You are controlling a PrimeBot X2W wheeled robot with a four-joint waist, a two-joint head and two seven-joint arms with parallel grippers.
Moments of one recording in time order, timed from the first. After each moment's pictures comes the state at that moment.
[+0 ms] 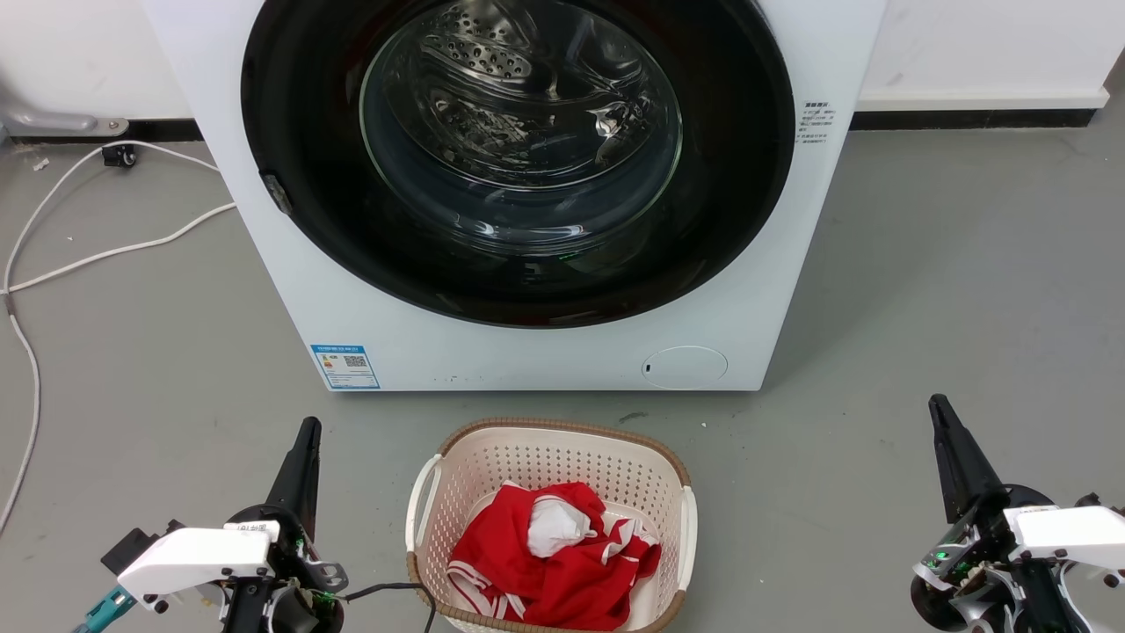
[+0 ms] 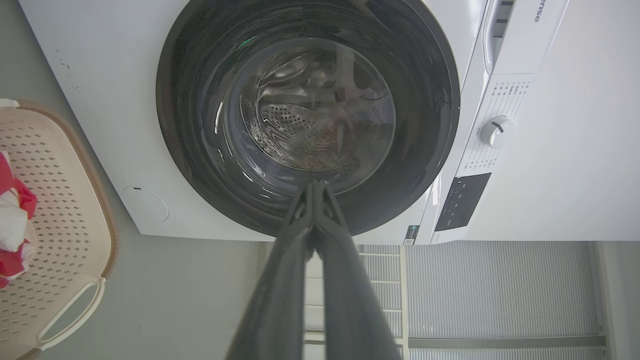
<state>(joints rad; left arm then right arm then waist) -0.11 0.05 0.11 0.25 -1.61 -0.13 0.11 -0.10 -0.06 -0.10 0.24 1.62 0.13 0.10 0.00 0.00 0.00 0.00</state>
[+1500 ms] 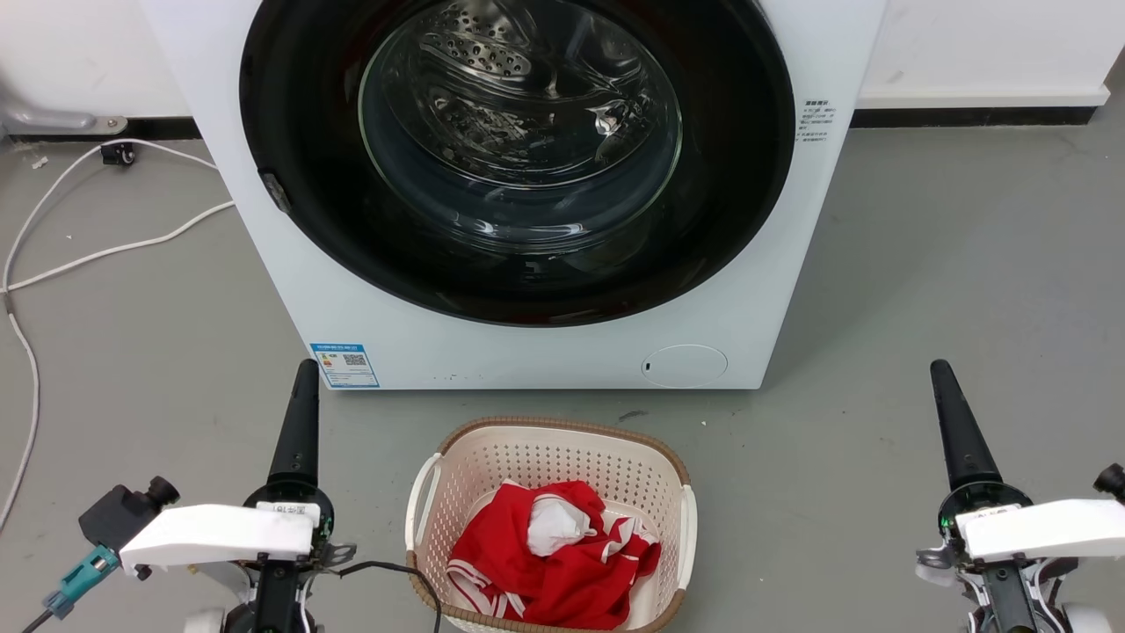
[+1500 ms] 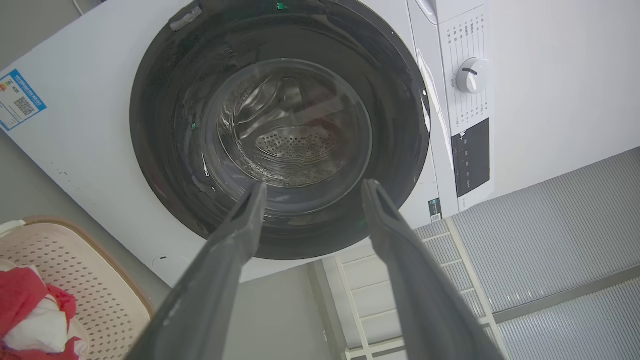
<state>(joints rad) -0.09 0.05 0.05 0.09 -1.27 -0.13 -0.02 -0.06 -0.06 -0.05 0.10 1.19 0.13 -0.02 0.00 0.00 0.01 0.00</state>
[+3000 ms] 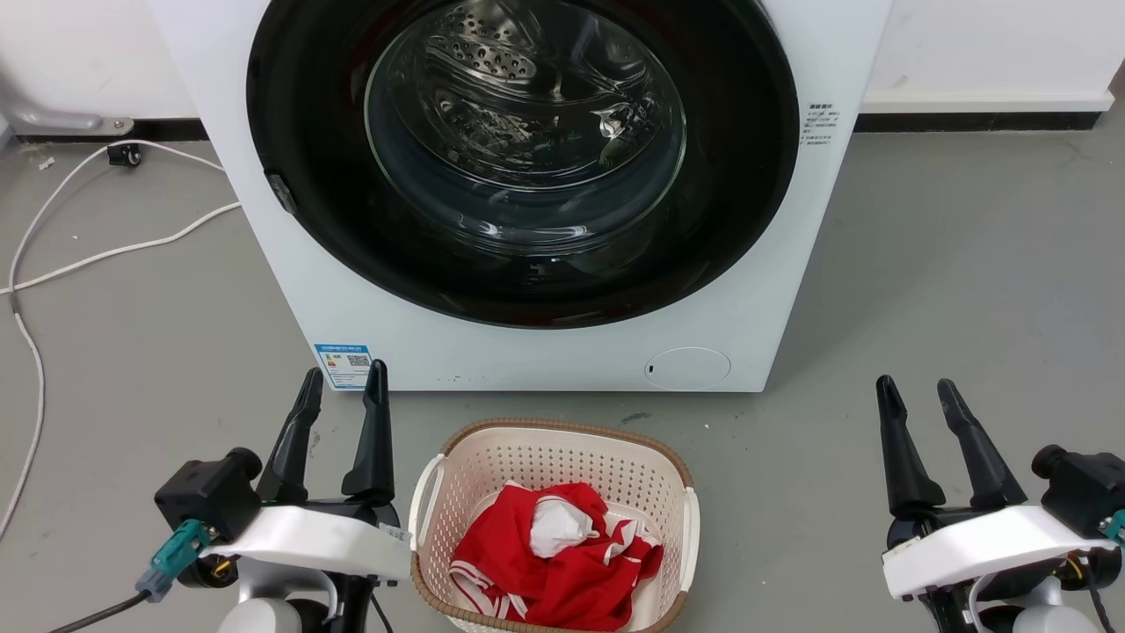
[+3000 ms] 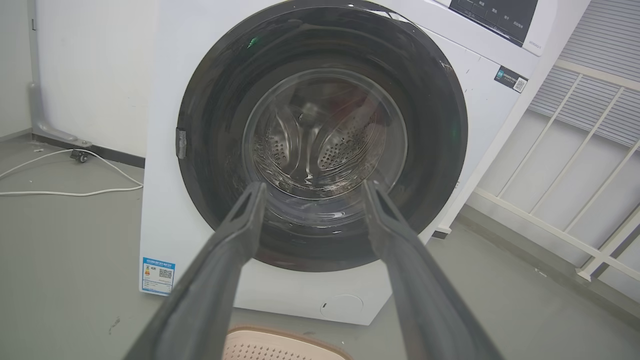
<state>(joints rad) -0.07 0.06 -0.04 0.03 -0.42 -0.09 -0.16 -0.02 -0.06 -0.01 0.02 0.38 0.13 -0.09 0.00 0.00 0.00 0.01</state>
